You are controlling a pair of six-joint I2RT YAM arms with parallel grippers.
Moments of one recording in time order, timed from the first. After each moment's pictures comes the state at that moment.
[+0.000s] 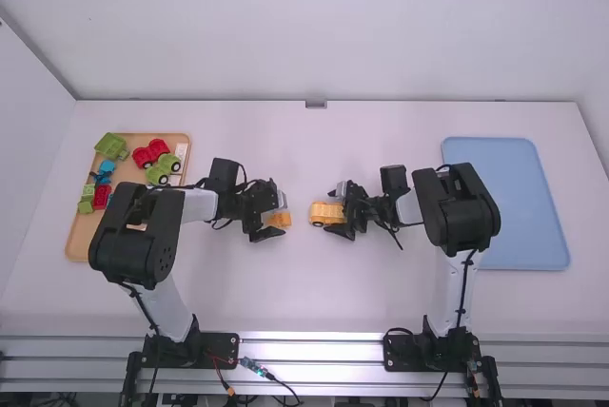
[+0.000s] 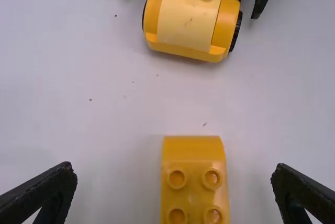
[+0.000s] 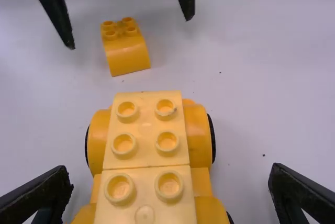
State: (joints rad) left arm -0.11 1.85 0.77 -0.07 0.74 1.08; right arm 0.20 2.16 0.80 0.39 -1.08 -0.89
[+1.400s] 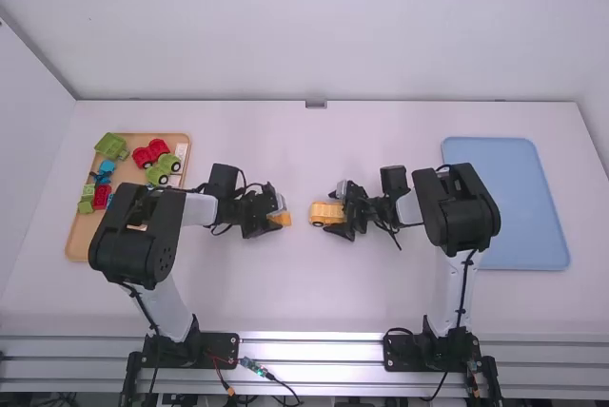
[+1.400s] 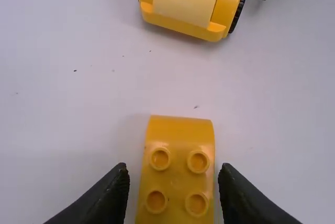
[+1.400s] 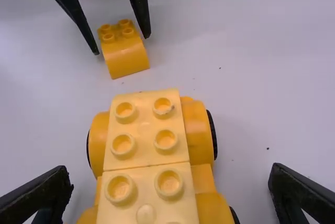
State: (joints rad) left arm -0.11 1.85 0.73 -0.04 0.70 1.01; right arm 0.20 2.16 0.79 0.38 -1.08 -0.84
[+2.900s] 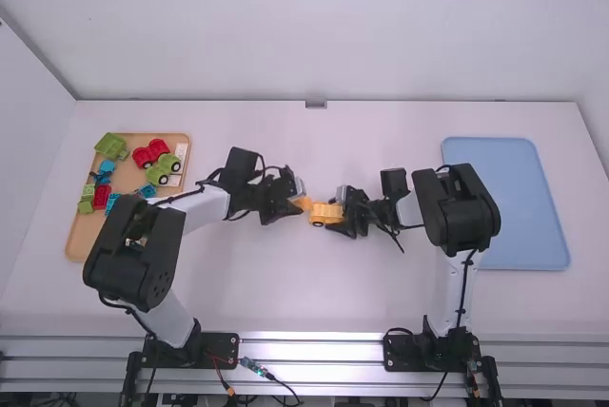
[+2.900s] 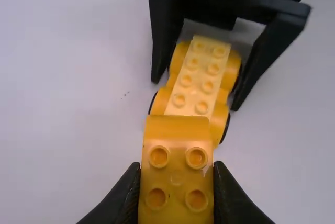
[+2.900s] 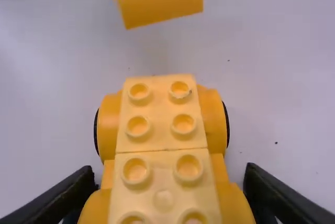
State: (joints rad) left arm -0.25 1.74 0.84 -0.10 0.73 0.85; right arm 0.20 2.16 0.78 0.37 -1.06 -0.95
